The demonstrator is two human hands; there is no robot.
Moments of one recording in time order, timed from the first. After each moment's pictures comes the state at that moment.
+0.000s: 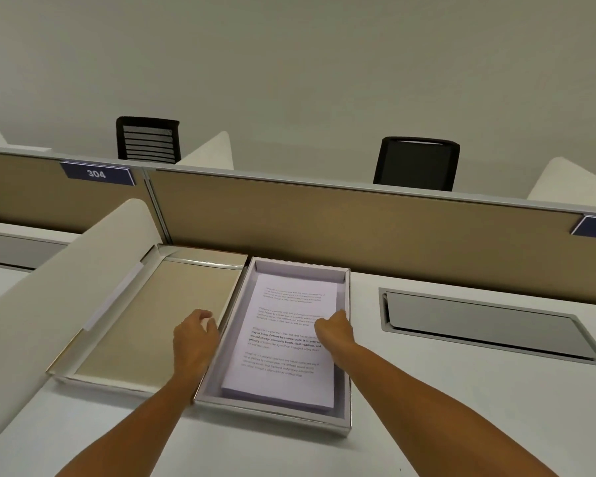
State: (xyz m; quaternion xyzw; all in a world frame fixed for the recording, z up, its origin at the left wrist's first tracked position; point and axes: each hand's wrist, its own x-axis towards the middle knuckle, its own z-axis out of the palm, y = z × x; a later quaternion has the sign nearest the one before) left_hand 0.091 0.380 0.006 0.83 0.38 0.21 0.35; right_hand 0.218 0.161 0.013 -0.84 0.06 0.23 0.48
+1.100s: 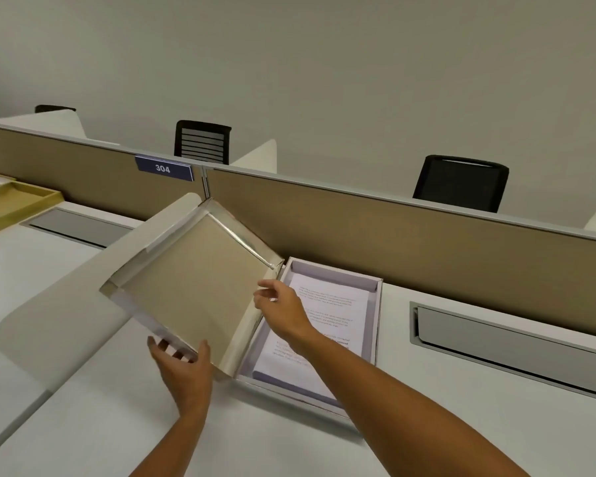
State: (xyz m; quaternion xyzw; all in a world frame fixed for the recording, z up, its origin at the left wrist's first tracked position) left_hand -0.014 0.365 -0.005 0.58 0.47 0.46 0.48; right_hand 0.124 0.264 0.095 -0.76 -0.24 0.27 0.55
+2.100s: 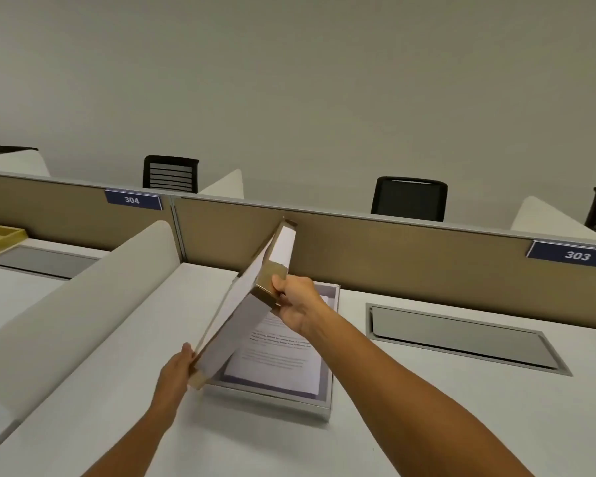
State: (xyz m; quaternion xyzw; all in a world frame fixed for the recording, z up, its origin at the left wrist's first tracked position) left_hand -0.027 0.351 0.013 0.67 0.38 0.17 0.62; right_hand 0.122 0.175 0.184 -0.53 0.03 0.36 0.76
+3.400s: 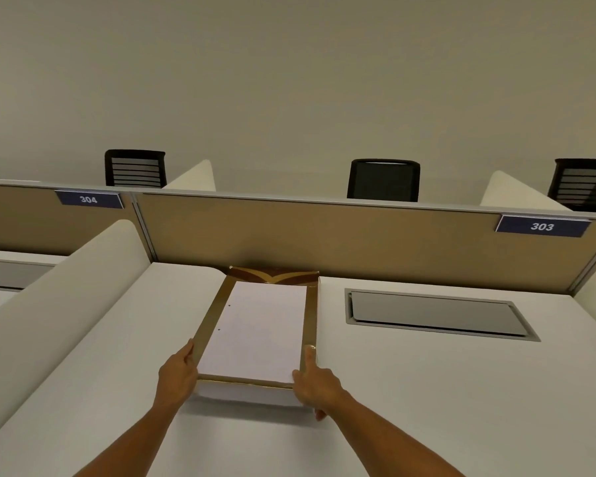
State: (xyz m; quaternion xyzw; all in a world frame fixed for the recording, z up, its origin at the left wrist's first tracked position) left_hand 0.019 0.336 -0.007 0.84 0.35 0.14 0.39; right_hand 0.107 0.080 0.014 -0.91 -0.10 0.30 0.25
